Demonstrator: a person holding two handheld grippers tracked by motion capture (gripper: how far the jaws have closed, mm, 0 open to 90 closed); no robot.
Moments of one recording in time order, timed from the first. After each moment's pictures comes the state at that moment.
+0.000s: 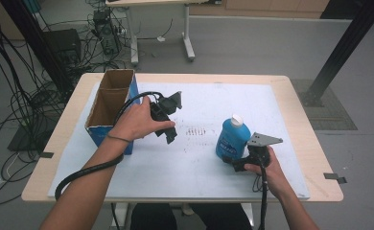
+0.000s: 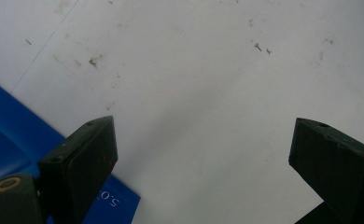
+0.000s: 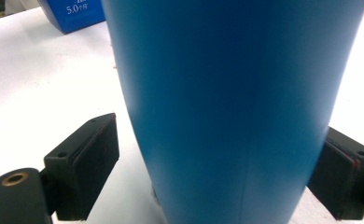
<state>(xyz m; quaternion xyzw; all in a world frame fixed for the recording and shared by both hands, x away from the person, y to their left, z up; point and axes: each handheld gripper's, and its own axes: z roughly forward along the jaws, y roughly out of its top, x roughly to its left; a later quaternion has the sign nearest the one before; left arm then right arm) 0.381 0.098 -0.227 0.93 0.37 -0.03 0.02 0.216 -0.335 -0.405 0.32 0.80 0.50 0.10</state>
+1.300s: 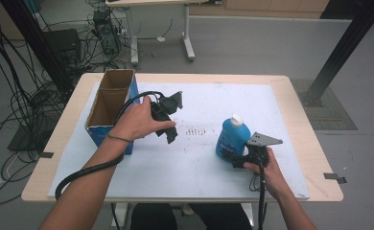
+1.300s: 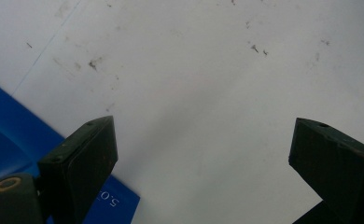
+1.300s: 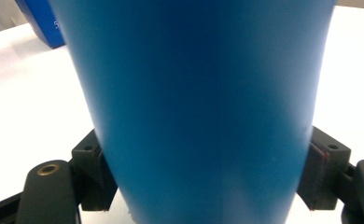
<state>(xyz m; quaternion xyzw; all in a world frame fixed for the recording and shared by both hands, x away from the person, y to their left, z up) 0.380 0.095 -0.225 0.93 0.37 -0.03 0.02 0.211 -0.332 -0.417 0.34 0.78 0.51 0.12</state>
